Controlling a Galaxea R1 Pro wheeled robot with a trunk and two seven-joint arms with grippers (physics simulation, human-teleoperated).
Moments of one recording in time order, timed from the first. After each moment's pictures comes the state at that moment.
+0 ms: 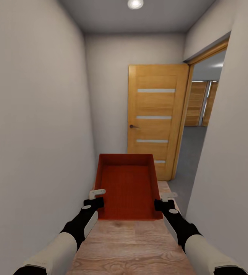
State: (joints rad) left arm -0.71 -0.16 -0.08 -0.46 0.16 0.10 0.26; right arm -0.70 0.04 0.06 -0.41 0.02 0.03 -0.11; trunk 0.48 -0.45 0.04
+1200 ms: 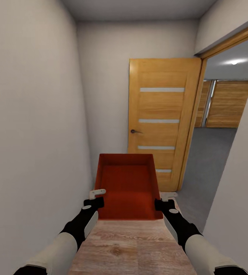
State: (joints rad) left arm -0.71 -0.16 -0.08 -0.46 0.16 0.09 0.26; right arm -0.70 0.04 0.07 -0.42 0.02 0.03 -0.11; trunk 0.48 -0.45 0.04
